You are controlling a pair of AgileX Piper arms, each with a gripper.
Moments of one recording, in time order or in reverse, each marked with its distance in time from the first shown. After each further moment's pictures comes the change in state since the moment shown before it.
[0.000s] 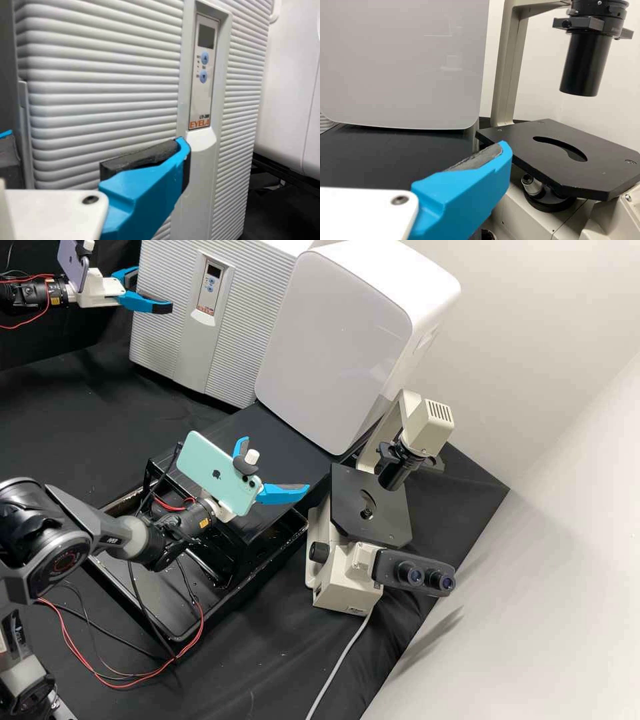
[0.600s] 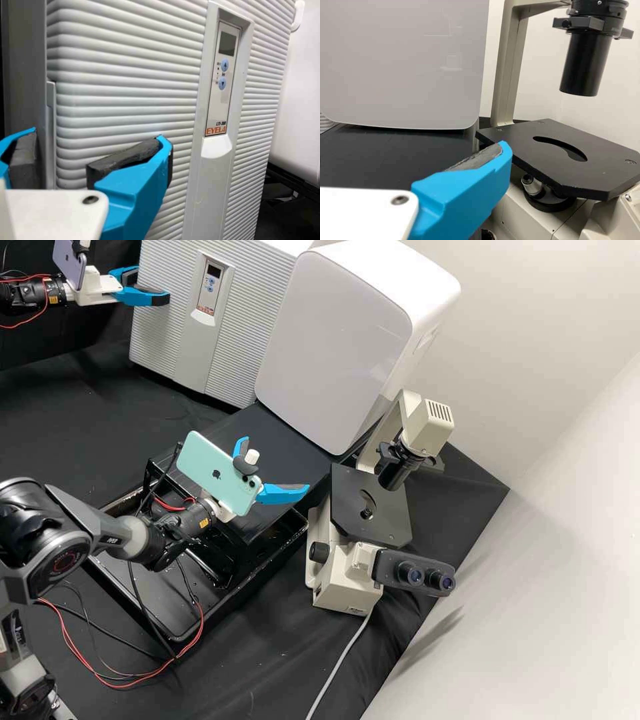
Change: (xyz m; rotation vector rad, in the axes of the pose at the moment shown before) left arm -0.005 0.000 0.000 -0.037 0.034 0.011; right arm 0.000 0.000 0.000 0.000 0.000 0.000
